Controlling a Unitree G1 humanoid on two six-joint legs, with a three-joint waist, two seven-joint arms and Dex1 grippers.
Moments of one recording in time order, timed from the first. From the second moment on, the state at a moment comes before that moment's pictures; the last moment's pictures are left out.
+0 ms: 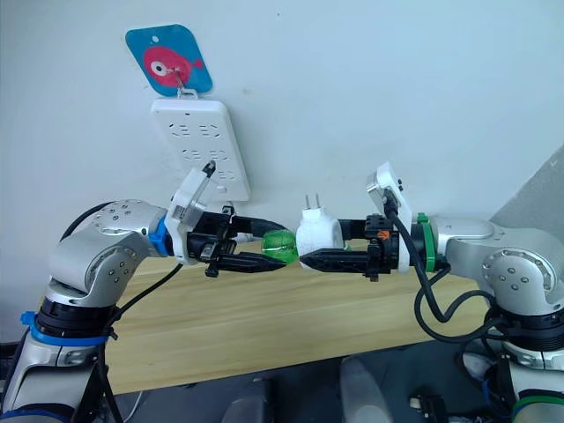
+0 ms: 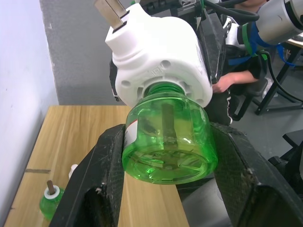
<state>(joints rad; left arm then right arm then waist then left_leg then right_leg) -0.59 0.68 -0.06 -0.22 -0.66 0.62 -1.32 -0.61 -0.68 -0.05 -0.45 1.18 1.16 0.65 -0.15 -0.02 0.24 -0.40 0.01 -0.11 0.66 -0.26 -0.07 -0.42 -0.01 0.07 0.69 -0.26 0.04</state>
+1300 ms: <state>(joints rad) -0.58 0.56 -0.13 -0.19 -0.61 0.55 -1.29 -0.70 -0.76 -0.14 -0.29 1.47 1.34 0.38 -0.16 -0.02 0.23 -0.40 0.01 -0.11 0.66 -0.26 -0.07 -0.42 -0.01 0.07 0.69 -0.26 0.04</state>
